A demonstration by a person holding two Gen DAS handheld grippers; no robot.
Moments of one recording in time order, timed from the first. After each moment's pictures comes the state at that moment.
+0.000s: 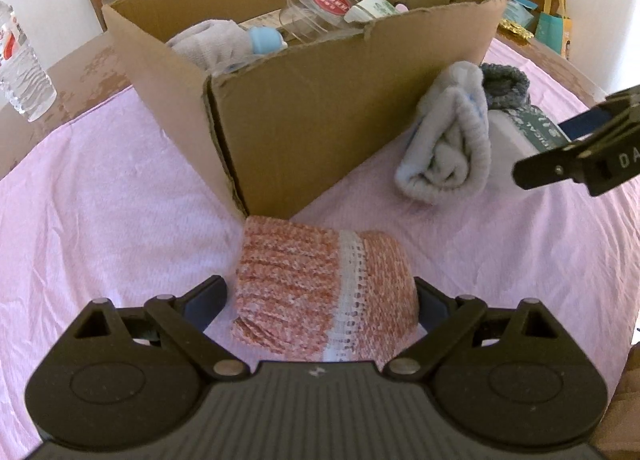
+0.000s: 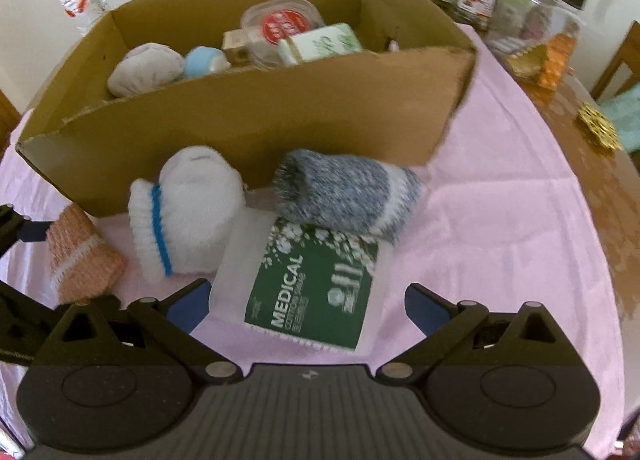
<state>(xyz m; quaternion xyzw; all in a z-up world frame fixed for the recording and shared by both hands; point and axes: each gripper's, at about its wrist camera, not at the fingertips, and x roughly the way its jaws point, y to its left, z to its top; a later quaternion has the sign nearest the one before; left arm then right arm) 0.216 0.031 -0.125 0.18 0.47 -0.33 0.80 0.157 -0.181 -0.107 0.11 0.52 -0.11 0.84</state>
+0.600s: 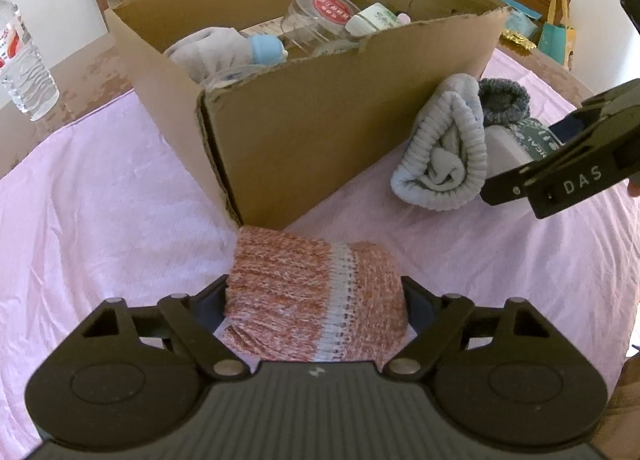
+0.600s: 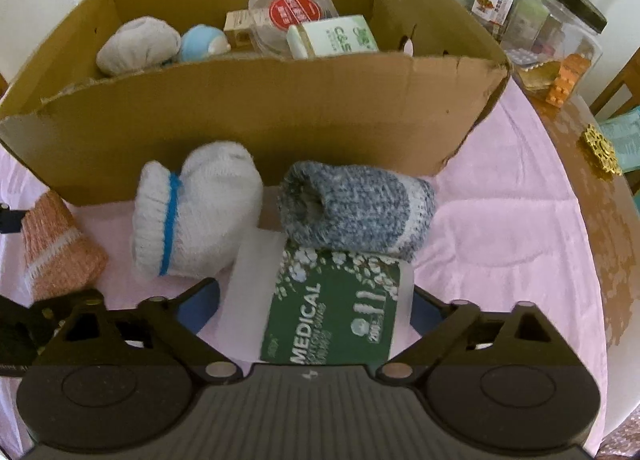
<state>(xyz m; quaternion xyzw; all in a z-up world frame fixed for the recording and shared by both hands) 0.213 0.030 -0.121 0.17 0.46 -0.32 0.81 0.185 -0.172 -0.121 0.06 0.55 -0.11 0.83</state>
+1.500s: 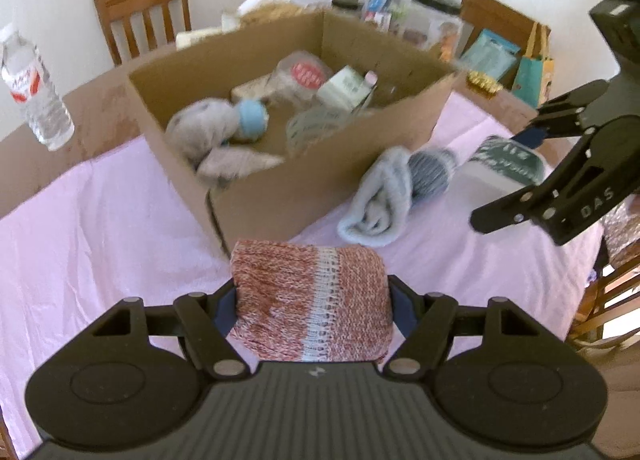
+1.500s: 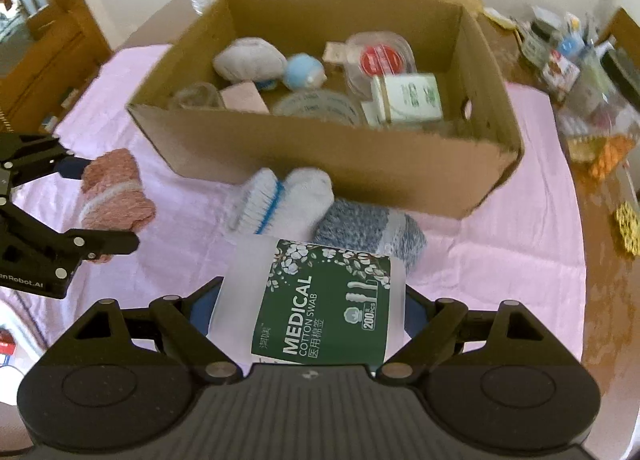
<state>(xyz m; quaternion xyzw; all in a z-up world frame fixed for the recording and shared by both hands) 0.189 0.031 -0.045 0.14 0.44 -0.34 0.82 0.162 -0.178 -0.050 0.02 0.54 0.06 0.84</state>
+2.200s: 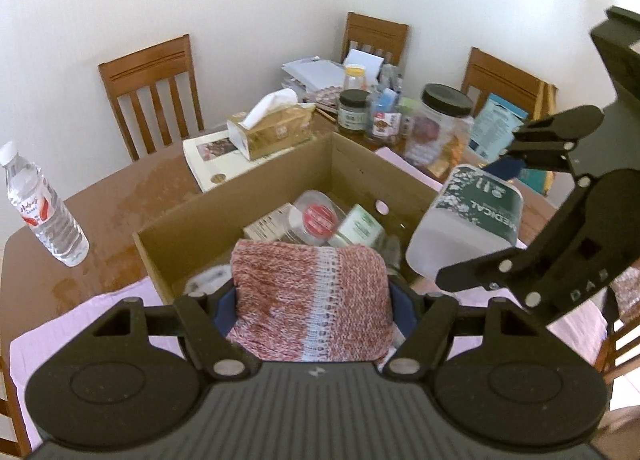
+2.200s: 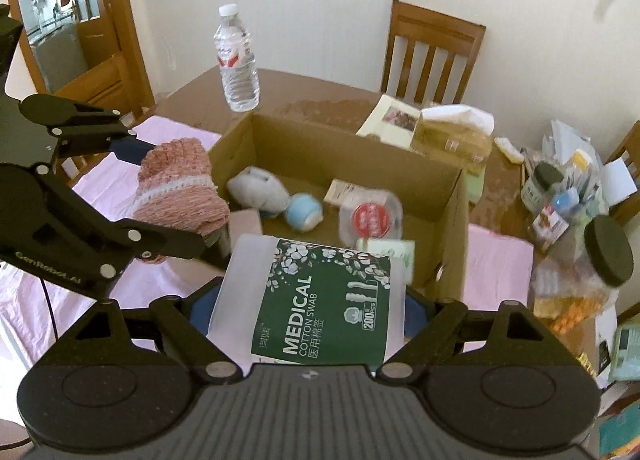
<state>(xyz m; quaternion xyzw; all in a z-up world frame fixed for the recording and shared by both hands) 0.258 -0.022 0.026 0.13 0.37 -0.33 0.86 0.213 -0.201 0.029 -0.06 0.44 0.11 0.89</state>
